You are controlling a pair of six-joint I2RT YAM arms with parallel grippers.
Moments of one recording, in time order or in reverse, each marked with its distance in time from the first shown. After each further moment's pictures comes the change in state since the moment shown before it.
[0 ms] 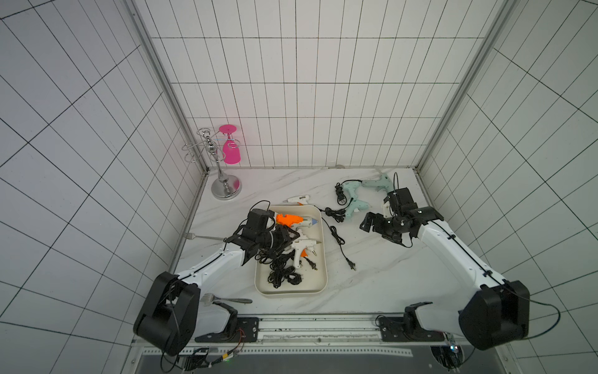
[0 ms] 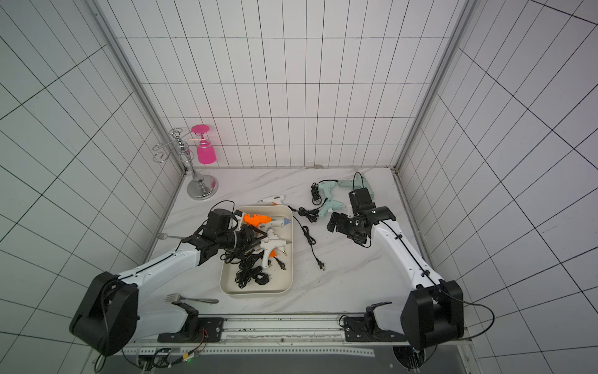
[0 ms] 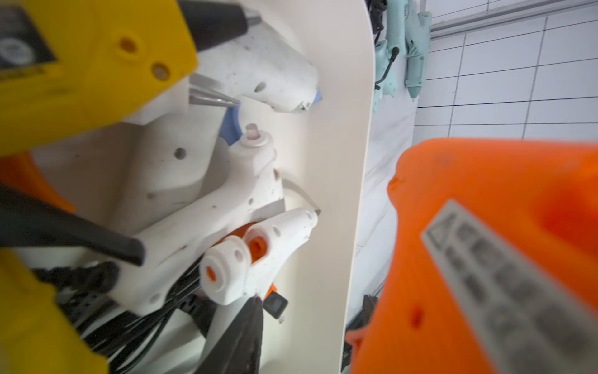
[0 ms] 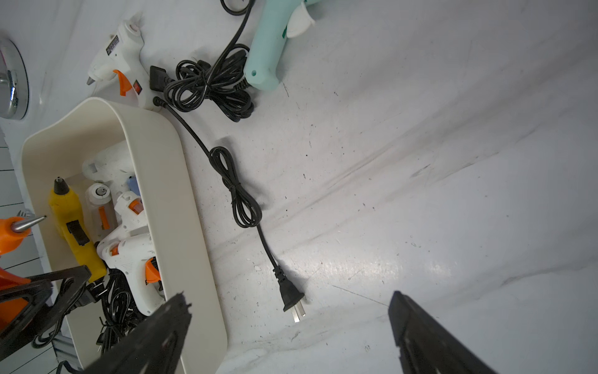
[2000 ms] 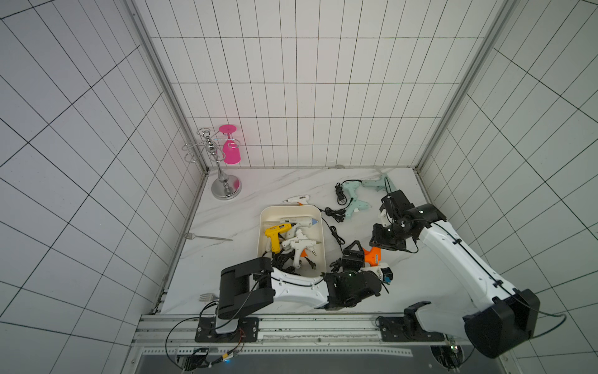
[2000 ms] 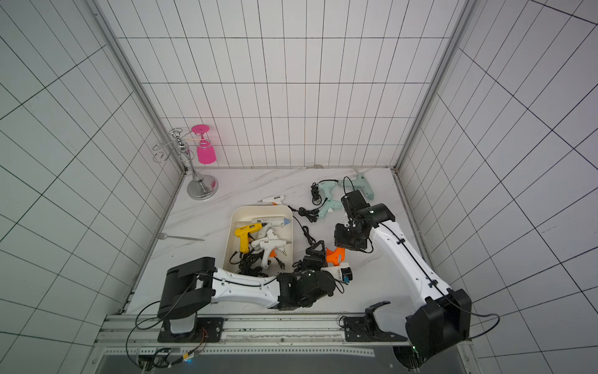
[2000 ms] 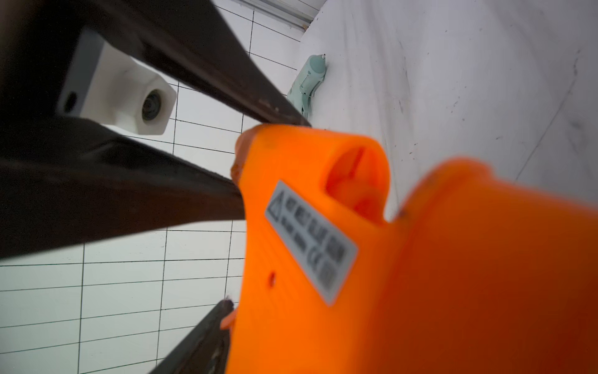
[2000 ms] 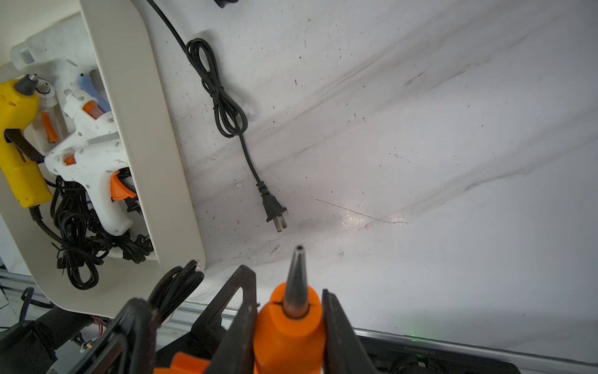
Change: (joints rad) left arm -1.012 0.599 0.467 0.274 -1.569 1.765; right arm 0.108 -0.040 0.112 -0.339 0.053 -0.036
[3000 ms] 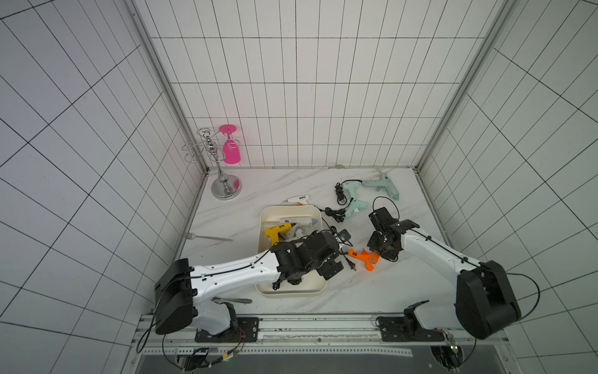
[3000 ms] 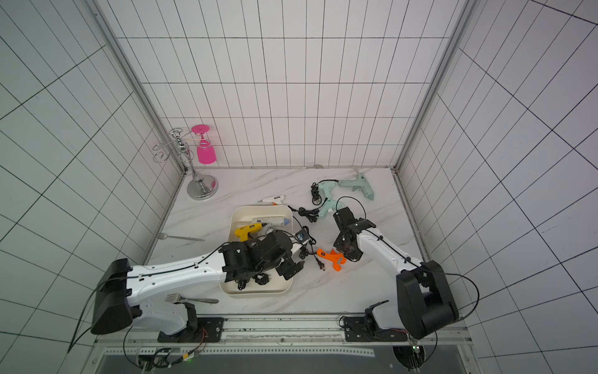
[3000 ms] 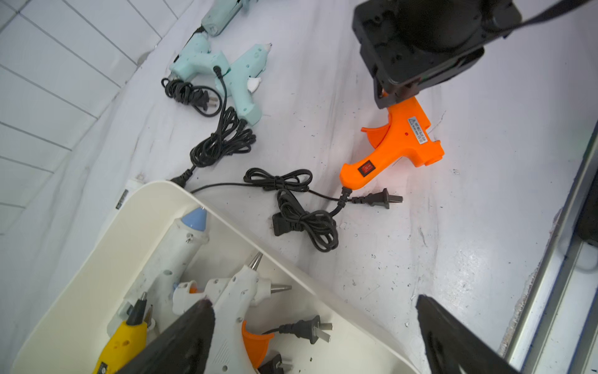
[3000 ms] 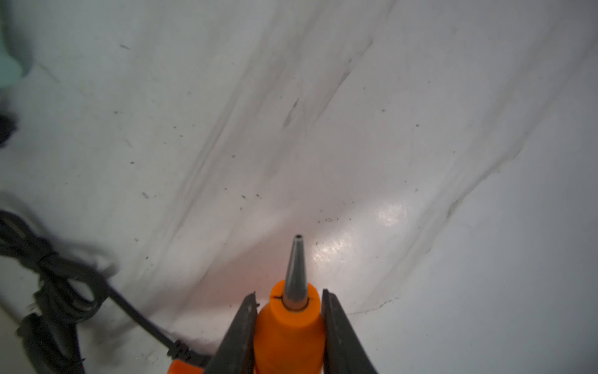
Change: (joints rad) left arm 0.222 -0.449 -0.058 -0.626 0.658 -0.719; right arm 0.013 0.074 -0.310 0.391 0.288 0.401
